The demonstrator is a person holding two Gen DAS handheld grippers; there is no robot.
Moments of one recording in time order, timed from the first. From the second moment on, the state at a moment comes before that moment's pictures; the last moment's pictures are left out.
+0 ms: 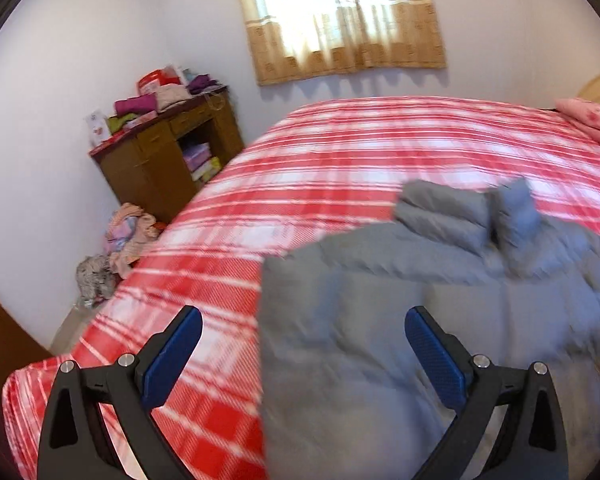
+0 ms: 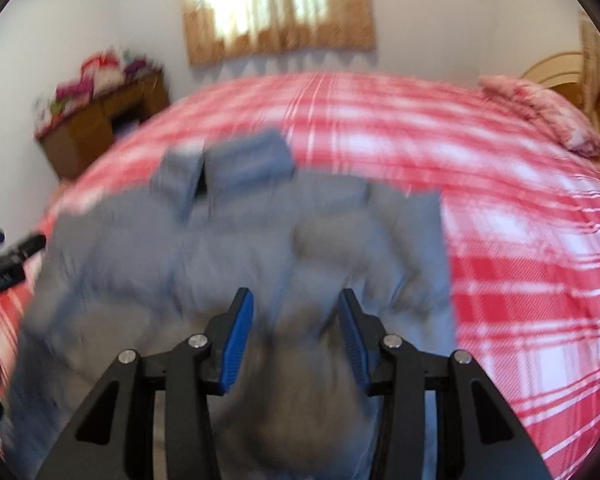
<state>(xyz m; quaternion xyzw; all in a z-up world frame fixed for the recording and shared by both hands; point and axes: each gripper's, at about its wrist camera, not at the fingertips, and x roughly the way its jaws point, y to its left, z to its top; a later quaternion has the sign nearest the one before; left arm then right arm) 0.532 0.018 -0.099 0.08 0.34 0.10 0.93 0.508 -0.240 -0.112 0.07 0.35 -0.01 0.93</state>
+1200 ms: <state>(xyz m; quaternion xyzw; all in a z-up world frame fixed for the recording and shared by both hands) 0.590 0.027 -0.192 0.04 0.43 0.09 0.90 0.556 -0.234 -0.178 0.05 0.40 -0.04 0.91</state>
